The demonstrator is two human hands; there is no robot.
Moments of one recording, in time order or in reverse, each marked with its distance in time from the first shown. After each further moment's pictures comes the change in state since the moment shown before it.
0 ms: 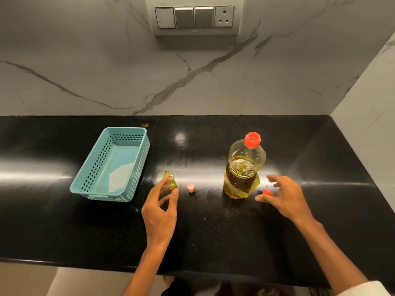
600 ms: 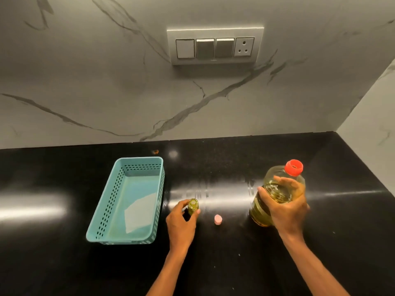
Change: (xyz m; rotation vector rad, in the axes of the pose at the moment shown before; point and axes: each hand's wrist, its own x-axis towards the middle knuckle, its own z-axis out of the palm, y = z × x) left_hand 0.107 -0.062 0.002 0.198 -0.186 -0.089; right_hand 0.014 -0.133 0.058 0.518 0.647 0.047
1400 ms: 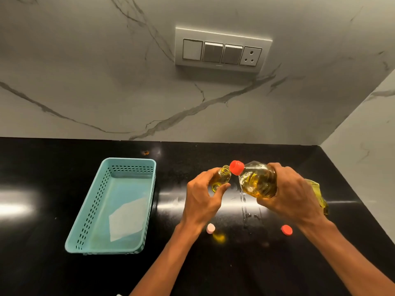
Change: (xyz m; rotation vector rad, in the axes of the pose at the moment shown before) left_hand 0.032 0.107 0.007 -0.191 -0.146 0.539; right_hand 0.056 -0.072 -0.014 -0.862 -0.437 -0.672
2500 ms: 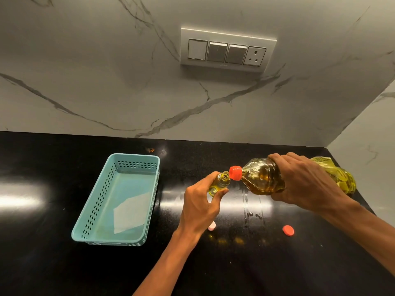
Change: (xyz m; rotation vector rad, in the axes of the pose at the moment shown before) left_hand -0.022 0.005 -0.006 0.080 0.019 0.072; right_hand 0.024 0.009 -0.050 -0.246 -0.223 -0.247
